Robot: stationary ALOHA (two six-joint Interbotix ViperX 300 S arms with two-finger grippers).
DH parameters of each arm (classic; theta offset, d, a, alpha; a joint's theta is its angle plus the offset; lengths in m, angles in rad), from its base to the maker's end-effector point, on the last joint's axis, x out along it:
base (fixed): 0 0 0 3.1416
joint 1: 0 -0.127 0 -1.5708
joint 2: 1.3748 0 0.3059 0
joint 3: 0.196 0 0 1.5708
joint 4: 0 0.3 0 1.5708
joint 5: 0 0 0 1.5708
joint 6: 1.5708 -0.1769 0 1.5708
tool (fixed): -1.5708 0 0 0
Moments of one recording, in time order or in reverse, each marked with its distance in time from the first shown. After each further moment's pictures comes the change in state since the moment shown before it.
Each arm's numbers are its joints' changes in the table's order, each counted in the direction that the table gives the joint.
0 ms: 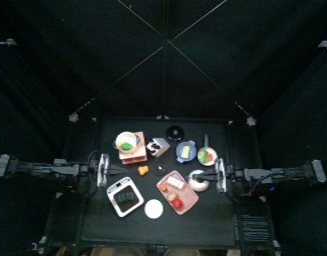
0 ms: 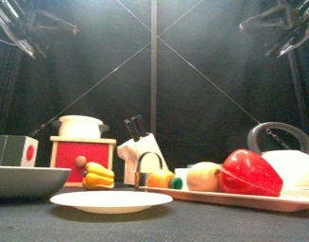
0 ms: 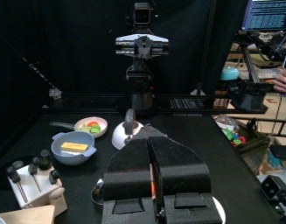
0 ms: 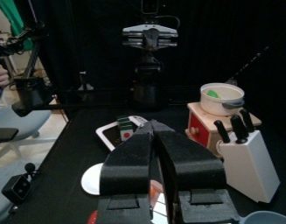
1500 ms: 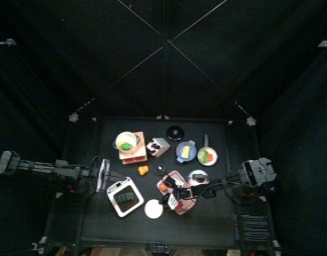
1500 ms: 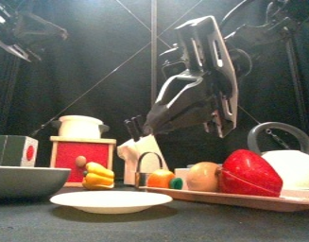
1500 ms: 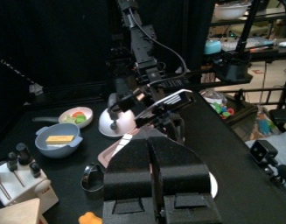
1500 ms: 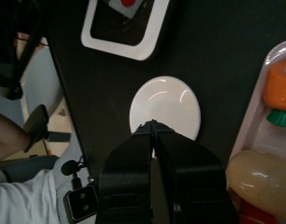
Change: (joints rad) left arm 0.078 -0.012 -0.057 0.095 0.000 -0.002; right arm -0.213 -1.118 0.566 0.120 0.155 -0.828
